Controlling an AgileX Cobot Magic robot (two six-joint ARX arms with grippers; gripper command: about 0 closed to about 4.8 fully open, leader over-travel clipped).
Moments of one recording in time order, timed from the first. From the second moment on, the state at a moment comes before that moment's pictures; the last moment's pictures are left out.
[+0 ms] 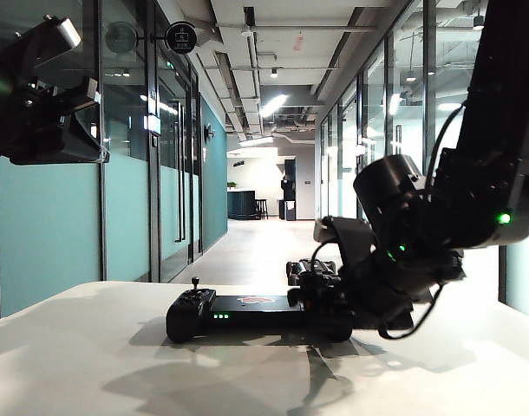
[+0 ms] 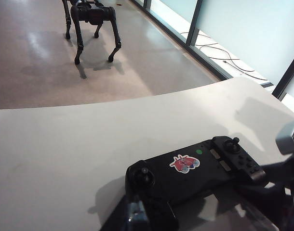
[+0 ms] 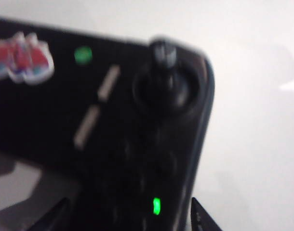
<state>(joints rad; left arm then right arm) -0.21 1.26 0.51 0.51 0.27 -0.04 0.48 2.15 0.89 0.70 0.05 0.16</state>
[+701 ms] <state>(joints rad) -0.21 1.26 0.51 0.51 0.27 -0.04 0.48 2.15 0.91 0.70 0.09 0.15</state>
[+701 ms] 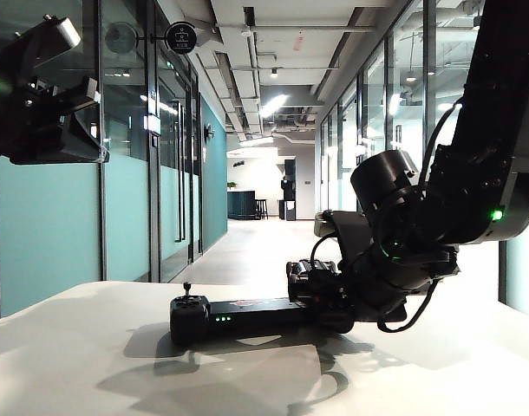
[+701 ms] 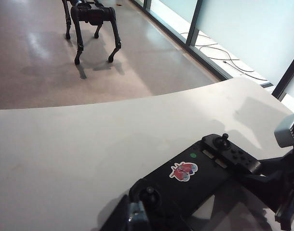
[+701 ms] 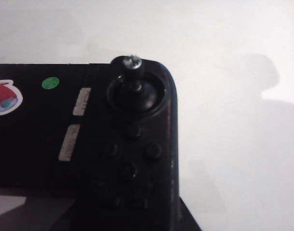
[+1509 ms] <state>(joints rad) -0.21 1.43 0.60 0.53 0.36 -0.04 0.50 2.15 0.91 0.69 0.33 0.23</state>
